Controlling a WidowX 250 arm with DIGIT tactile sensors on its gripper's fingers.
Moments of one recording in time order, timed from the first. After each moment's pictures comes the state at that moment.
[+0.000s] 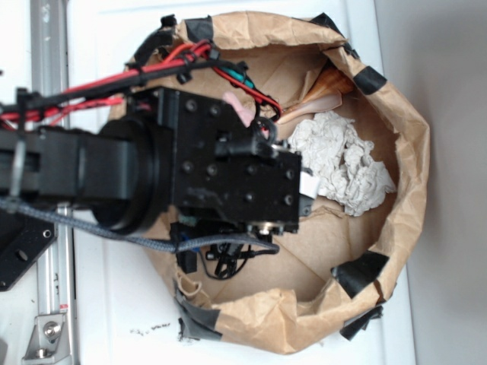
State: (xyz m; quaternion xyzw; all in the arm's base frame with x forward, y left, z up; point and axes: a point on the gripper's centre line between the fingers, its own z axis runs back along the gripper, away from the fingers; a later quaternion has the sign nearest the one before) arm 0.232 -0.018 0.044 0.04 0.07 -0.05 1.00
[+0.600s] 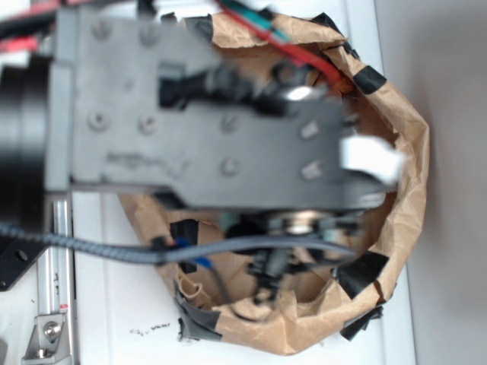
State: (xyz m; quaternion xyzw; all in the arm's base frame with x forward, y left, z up) arm 0.266 -0.032 0.153 -0.02 -0.02 -0.06 1.00
